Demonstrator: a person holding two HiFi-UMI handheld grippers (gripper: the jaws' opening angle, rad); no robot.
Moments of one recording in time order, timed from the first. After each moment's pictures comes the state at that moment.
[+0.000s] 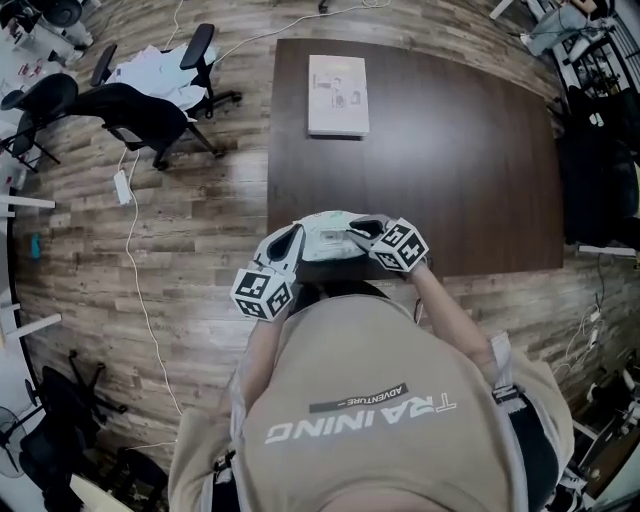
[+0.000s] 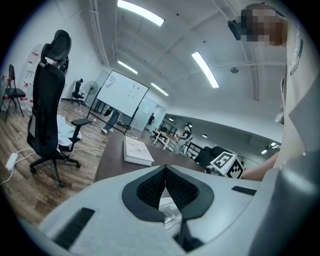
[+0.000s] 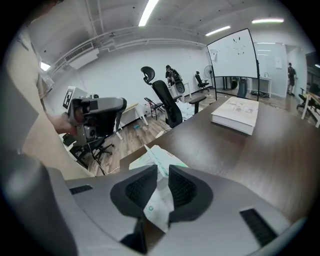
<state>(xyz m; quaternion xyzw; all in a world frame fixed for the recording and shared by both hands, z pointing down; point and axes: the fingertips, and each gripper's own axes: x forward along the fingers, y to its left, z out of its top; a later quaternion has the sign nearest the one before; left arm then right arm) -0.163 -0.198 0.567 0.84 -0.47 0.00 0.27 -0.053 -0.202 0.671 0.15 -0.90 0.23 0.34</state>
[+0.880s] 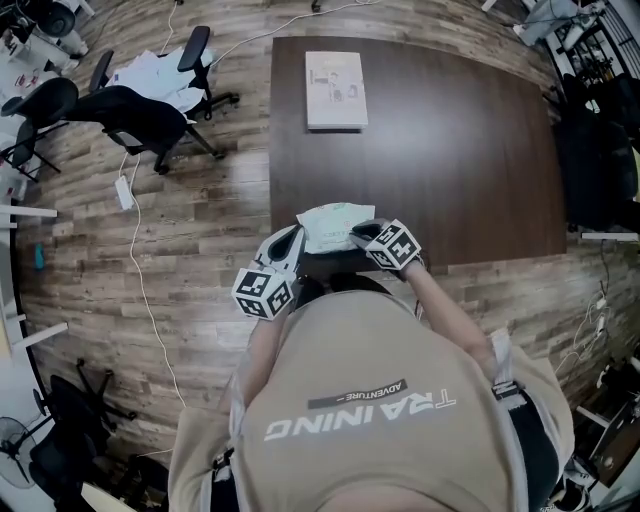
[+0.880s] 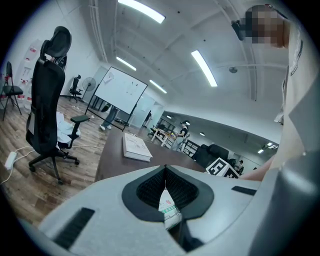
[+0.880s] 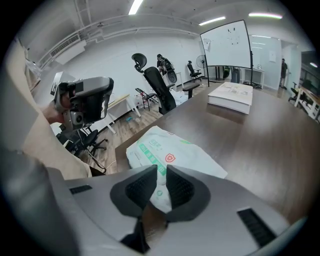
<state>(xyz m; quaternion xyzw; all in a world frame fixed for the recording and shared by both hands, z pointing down) -0.172 -0.181 0.573 0.85 -0.45 0.01 0.28 -0.049 -0.175 0.713 0.19 -0.86 0.26 0.39</state>
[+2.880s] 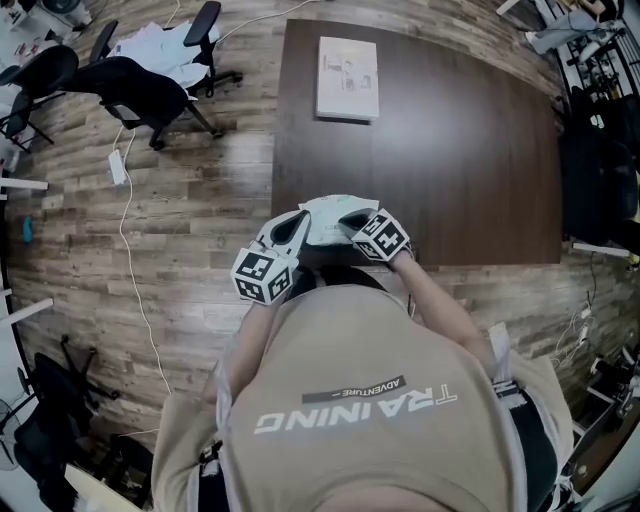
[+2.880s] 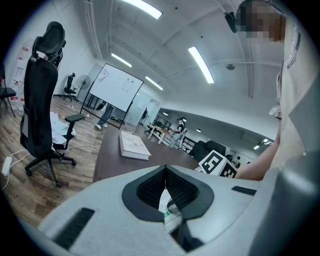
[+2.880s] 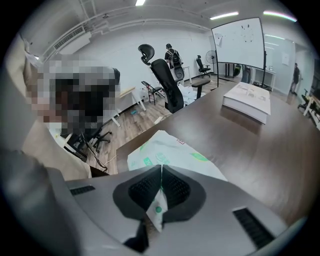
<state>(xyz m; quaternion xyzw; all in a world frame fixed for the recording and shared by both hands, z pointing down) -0.170 -0.193 0.577 0.86 -0.43 0.03 0.28 -0.087 -0.180 0.711 0.15 -0.86 0.24 0.42</state>
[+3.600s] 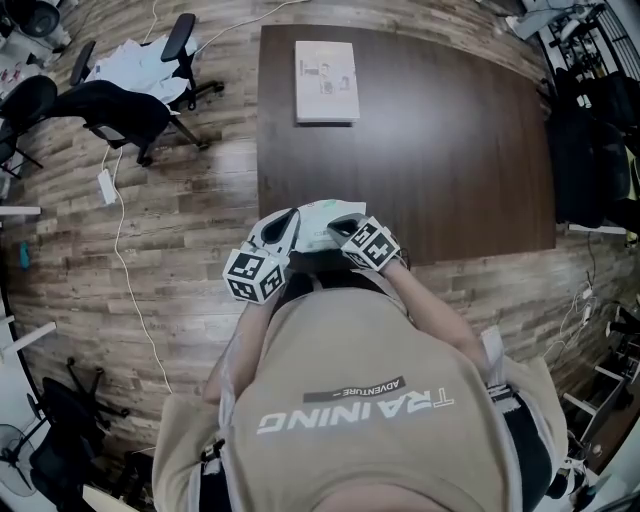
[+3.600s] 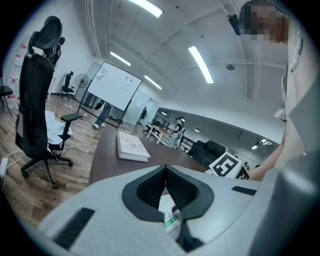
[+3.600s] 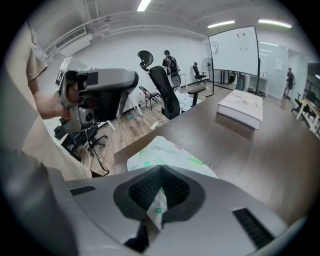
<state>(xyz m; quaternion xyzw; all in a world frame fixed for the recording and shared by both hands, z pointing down) -0.163 -0.214 0.583 0.86 -0.42 0.03 0.28 -0.087 -0.179 0.703 0.18 -0.87 0.23 0.40</state>
